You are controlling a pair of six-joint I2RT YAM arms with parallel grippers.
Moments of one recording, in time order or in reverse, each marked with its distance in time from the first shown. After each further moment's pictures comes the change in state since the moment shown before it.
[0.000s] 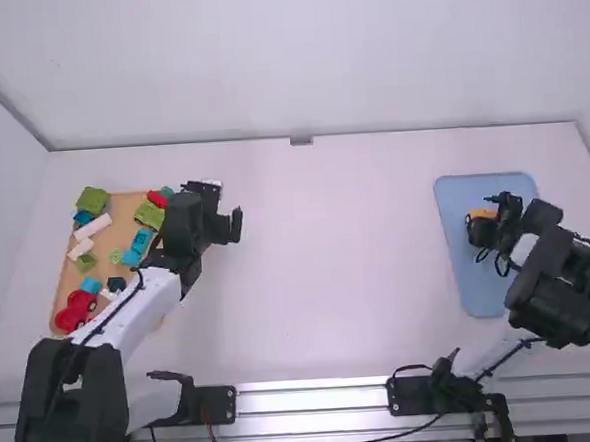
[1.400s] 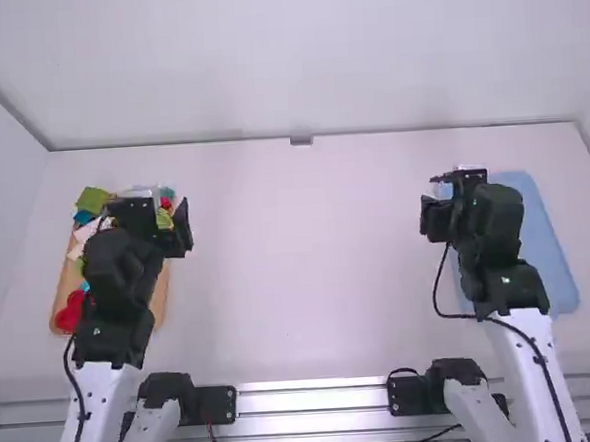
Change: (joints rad) left arm 0.137 -0.642 0.021 -0.316 0.041 -0.056; right arm 0.594 -0.977 0.011 -0.565 0.385 0.243
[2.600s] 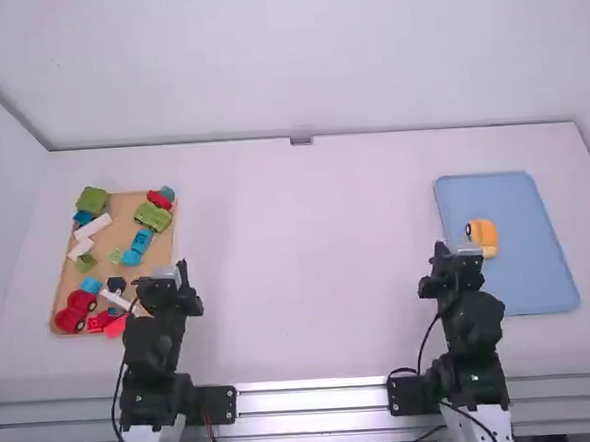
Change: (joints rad) left arm 0.000 -0.673 -0.669 0.113 0.000 -0.007; right arm 0.000 -0.732 -0.729 0.357 0.001 0.046
